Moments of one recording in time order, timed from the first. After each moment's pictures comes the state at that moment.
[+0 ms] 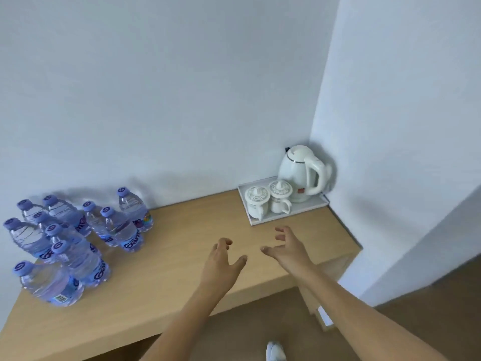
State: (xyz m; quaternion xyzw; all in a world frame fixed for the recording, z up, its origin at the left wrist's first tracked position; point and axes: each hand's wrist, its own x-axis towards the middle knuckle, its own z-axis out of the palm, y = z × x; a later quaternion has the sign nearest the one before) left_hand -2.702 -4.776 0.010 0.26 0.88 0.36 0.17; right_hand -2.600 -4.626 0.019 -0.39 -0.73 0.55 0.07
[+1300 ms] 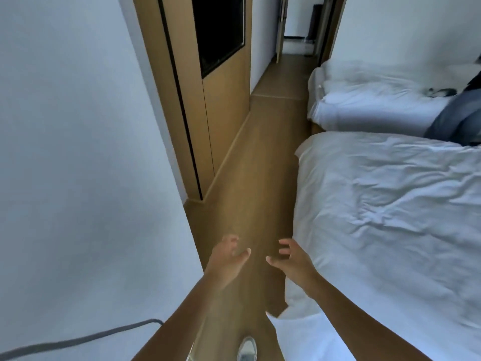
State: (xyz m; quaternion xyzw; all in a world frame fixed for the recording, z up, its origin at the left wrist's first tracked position) left_hand -2.077 -4.012 -0.004 0.64 0.60 0.20 0.44; right_hand -1.891 -4.052 -0.018 -0.73 -0.43 0.46 0.29
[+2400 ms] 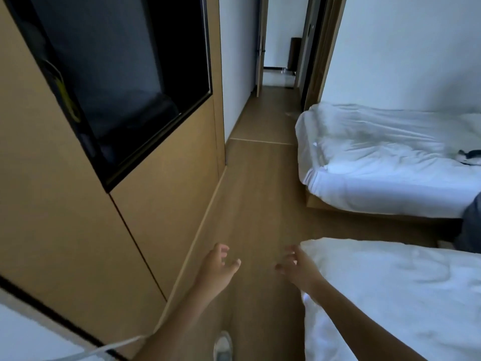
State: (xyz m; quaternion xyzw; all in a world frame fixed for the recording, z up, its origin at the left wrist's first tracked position) left_hand -1.749 -3.141 0.008 0.64 0.59 0.22 0.44; right_hand -1.546 -3.198 0.010 -0.74 -0.42 0.41 0.32
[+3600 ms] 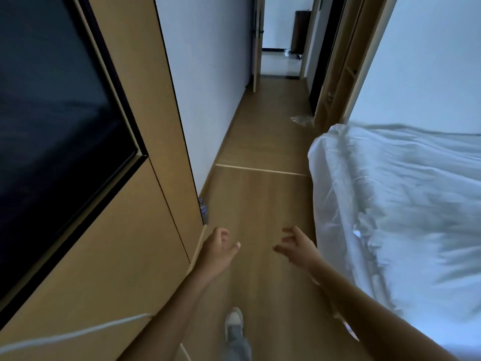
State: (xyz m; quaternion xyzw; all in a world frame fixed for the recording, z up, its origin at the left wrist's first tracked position) left_hand -1.343 -2.164 -0.008 0.66 0.59 0.21 0.42; right_hand -1.129 -2.218 -0.019 -0.74 -0.41 0.41 0.33
